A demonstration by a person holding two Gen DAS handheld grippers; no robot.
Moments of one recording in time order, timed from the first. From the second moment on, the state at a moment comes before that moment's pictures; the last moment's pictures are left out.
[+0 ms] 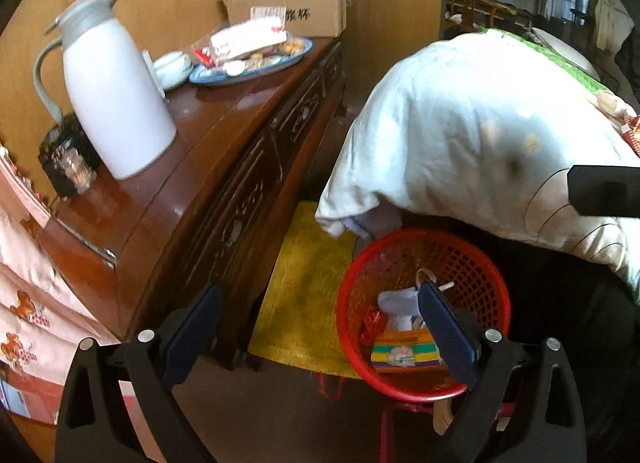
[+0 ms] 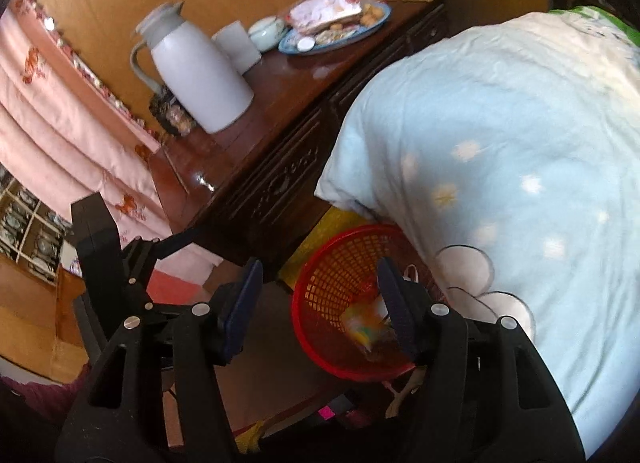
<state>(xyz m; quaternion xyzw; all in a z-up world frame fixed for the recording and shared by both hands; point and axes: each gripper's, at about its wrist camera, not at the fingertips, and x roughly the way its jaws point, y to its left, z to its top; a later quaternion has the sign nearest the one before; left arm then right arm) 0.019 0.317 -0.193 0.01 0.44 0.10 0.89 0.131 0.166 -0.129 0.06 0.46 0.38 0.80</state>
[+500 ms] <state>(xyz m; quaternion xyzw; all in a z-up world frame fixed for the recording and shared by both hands) -0.009 0.246 -0.101 0.07 0.35 0.06 0.93 0.062 0.051 -0.052 0.12 0.34 0.34 0.87</state>
